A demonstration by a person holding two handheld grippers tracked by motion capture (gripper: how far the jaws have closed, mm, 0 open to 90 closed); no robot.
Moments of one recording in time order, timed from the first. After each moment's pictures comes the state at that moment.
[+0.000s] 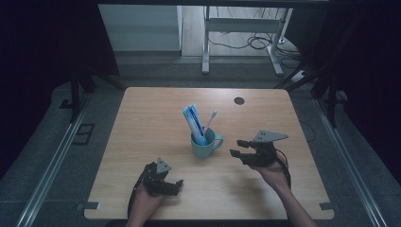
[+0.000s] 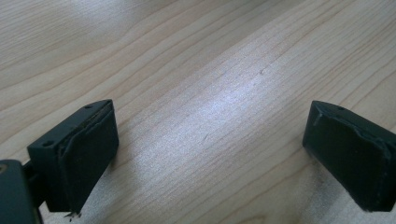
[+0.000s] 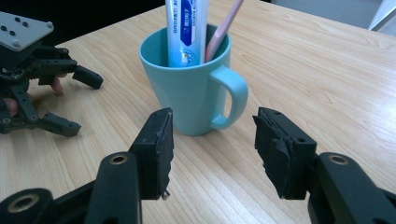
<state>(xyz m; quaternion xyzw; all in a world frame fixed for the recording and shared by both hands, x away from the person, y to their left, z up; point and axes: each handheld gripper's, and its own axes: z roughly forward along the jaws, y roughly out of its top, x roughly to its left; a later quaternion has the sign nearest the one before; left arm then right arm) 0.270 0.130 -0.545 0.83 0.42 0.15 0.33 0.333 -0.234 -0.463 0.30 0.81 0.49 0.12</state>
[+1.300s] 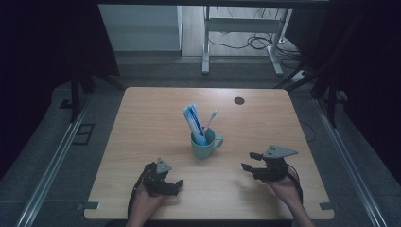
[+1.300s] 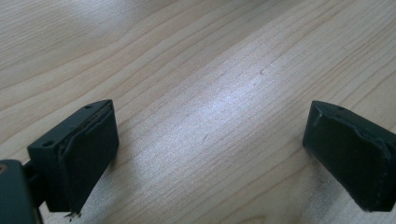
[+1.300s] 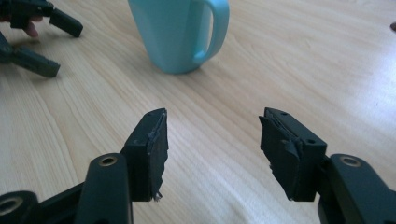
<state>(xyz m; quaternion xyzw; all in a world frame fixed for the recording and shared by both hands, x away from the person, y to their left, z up) 0.270 0.130 -0.545 0.83 0.42 0.15 0.33 0.304 -0.269 -0.496 0.31 0.82 0.45 0.14</state>
